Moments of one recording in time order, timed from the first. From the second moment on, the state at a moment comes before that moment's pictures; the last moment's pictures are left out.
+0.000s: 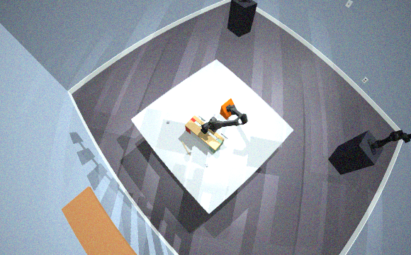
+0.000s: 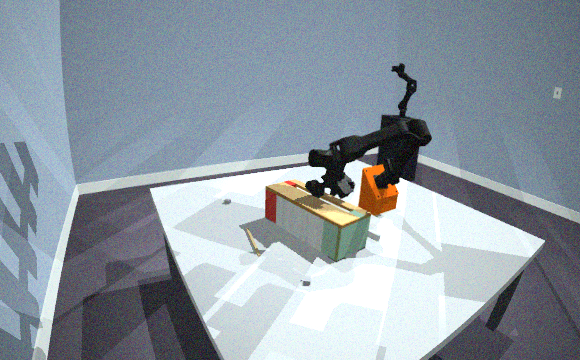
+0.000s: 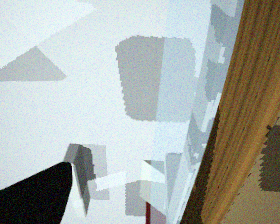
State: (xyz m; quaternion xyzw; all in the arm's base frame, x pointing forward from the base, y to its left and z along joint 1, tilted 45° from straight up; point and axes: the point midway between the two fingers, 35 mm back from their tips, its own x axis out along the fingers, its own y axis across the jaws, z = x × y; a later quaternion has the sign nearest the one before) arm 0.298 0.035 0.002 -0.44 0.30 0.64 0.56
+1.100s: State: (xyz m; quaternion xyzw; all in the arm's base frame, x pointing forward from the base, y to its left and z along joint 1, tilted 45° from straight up) arm 0.300 0.029 -0.005 -0.44 0.30 0.64 0.56
